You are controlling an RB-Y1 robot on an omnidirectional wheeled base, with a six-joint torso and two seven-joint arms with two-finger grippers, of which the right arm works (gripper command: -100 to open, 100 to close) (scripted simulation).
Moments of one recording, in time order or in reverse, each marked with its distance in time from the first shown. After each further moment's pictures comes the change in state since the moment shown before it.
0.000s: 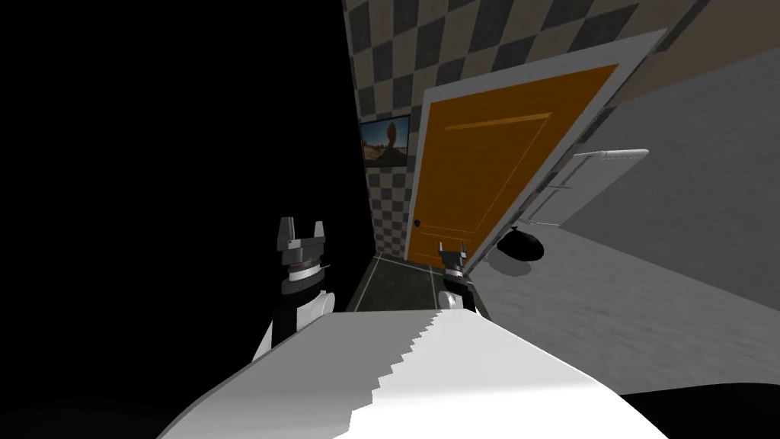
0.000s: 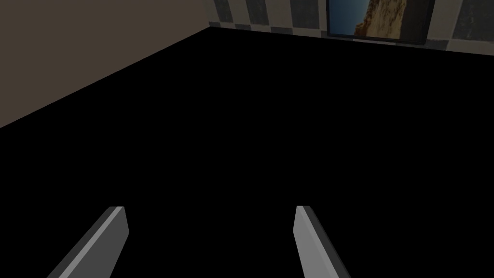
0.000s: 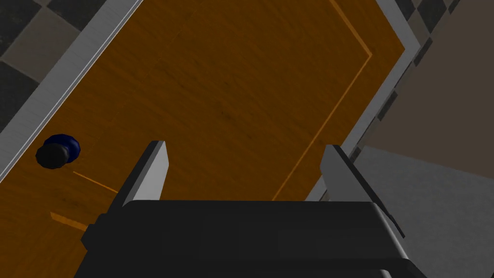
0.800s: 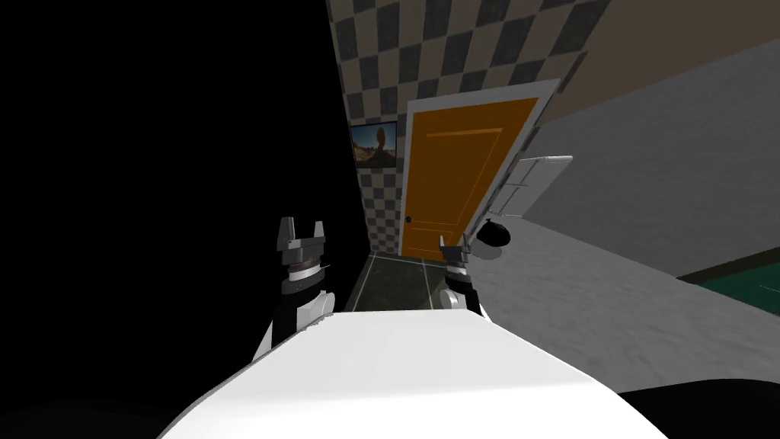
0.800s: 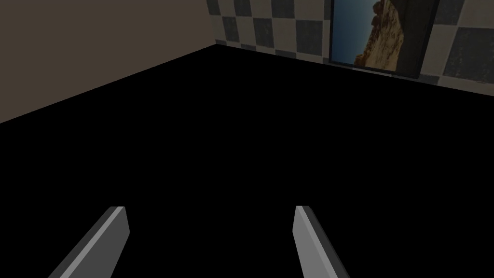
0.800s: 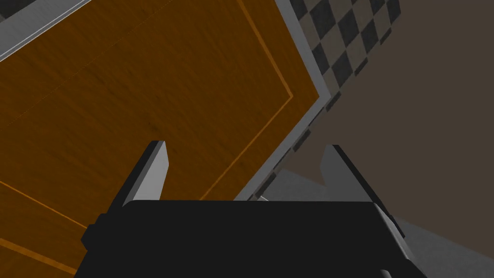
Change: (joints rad) arm 0.048 0.018 0.003 -0.192 0.137 0.042 0.121
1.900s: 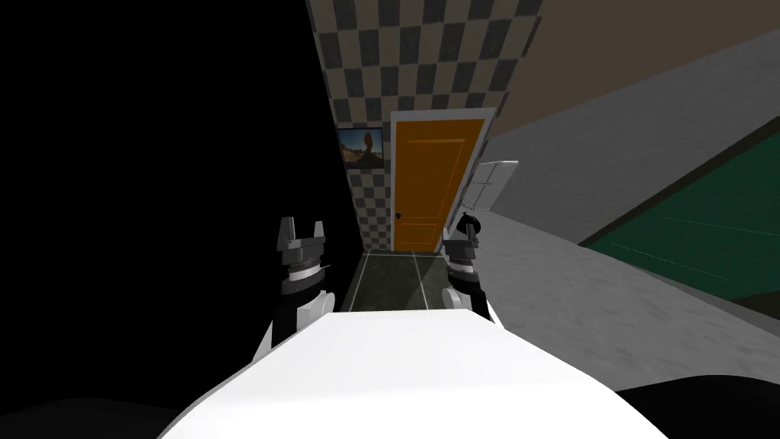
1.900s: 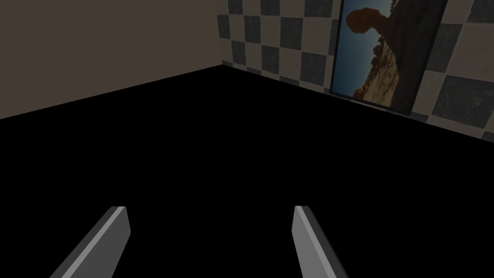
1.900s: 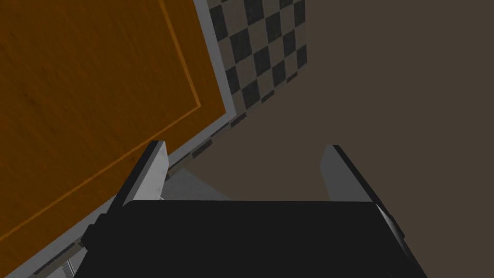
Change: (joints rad) arm 0.057 0.044 0.008 -0.233 0.171 0.052 0.153
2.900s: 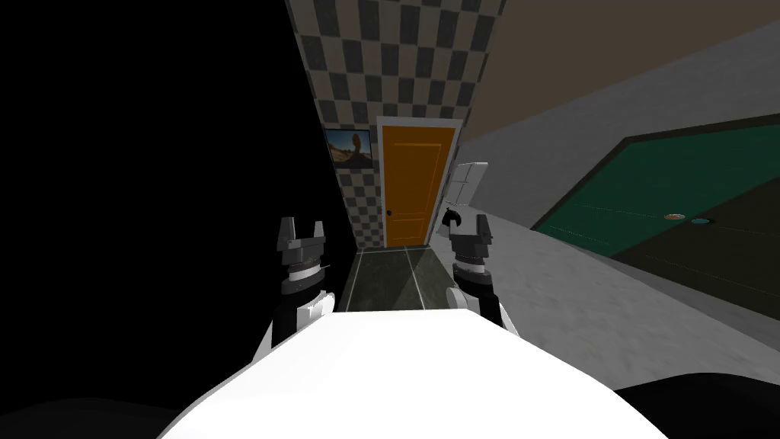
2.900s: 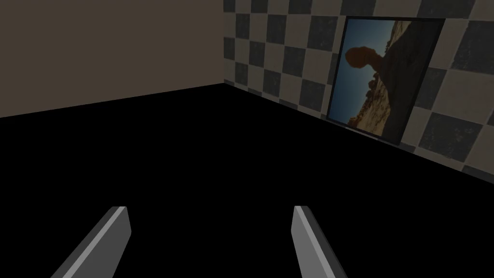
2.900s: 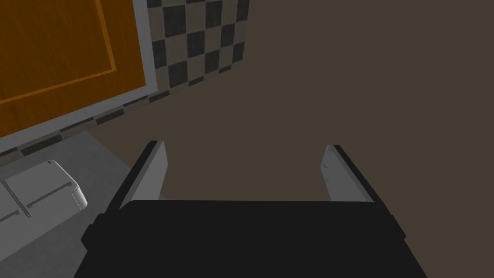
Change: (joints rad) arm 0.046 0.056 0.001 -0.195 0.136 0.046 0.119
